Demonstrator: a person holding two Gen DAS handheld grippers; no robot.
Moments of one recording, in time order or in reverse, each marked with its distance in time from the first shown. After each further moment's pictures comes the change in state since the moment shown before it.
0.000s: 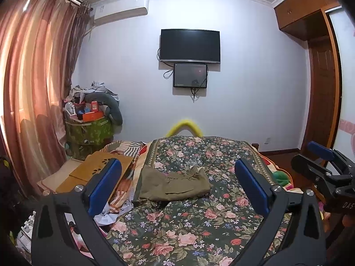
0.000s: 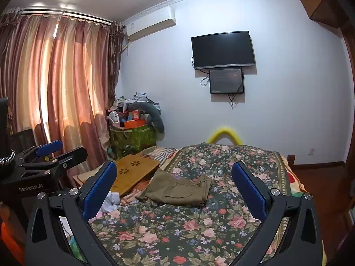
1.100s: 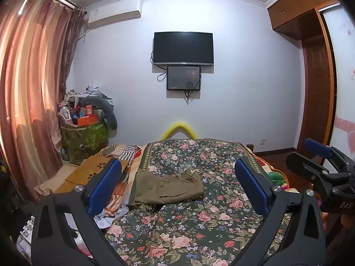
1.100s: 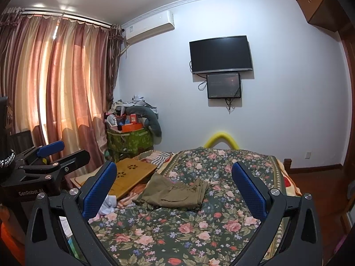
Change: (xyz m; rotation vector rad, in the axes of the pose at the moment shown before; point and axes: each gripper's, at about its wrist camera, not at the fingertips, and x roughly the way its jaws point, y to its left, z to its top) left arm -0.004 -0.008 0.004 0.018 -0.024 -0.039; right arm -0.006 -0.003 0.004 -0.004 -0.024 -0.017
